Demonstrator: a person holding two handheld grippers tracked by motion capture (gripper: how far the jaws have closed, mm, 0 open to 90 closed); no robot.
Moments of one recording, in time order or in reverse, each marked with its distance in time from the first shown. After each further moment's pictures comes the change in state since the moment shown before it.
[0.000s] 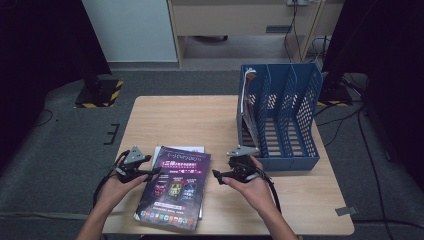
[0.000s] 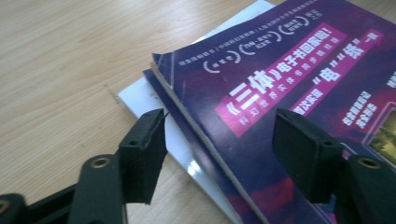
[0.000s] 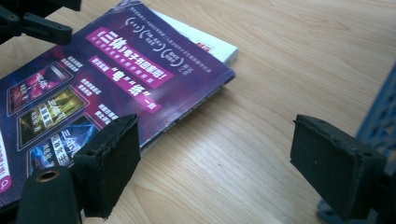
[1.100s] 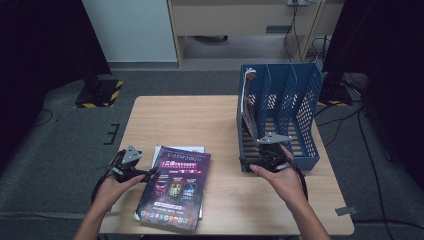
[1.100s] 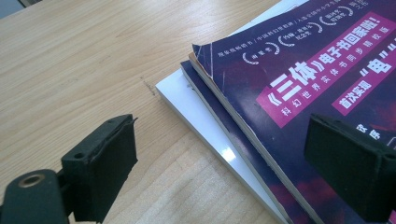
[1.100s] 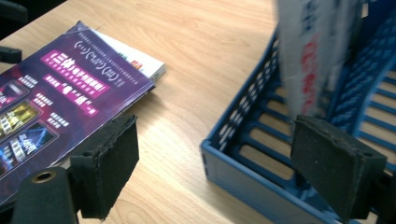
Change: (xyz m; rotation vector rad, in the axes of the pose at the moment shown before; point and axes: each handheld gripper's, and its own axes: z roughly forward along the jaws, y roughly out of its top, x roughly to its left) left arm 0.010 -0.006 -0.003 0.003 0.104 0.011; right arm -0.053 0.012 -0.066 -0.026 -0.112 0.030
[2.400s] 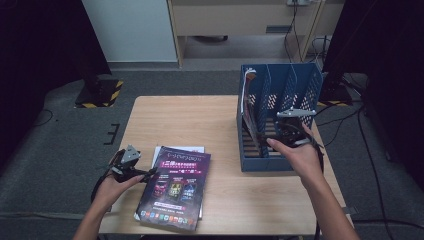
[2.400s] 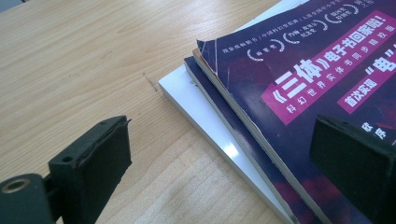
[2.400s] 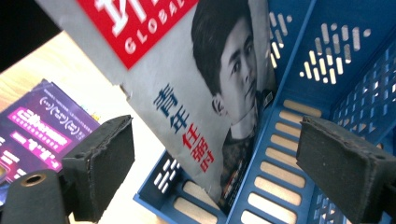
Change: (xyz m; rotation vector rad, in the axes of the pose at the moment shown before) left arm 0.003 -0.001 0.000 0.008 0.000 -0.015; right arm -0.049 0.051 -0.035 -0.061 -0.096 0.055
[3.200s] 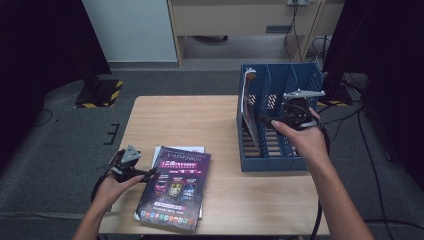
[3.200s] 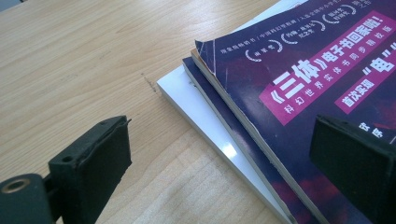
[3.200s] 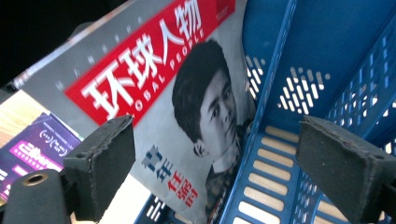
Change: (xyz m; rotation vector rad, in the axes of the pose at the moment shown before) left arm 0.000 0.000 0.000 0.001 -0.003 -0.001; right arm -0.012 0.043 -0.016 -0.034 -0.026 0.024
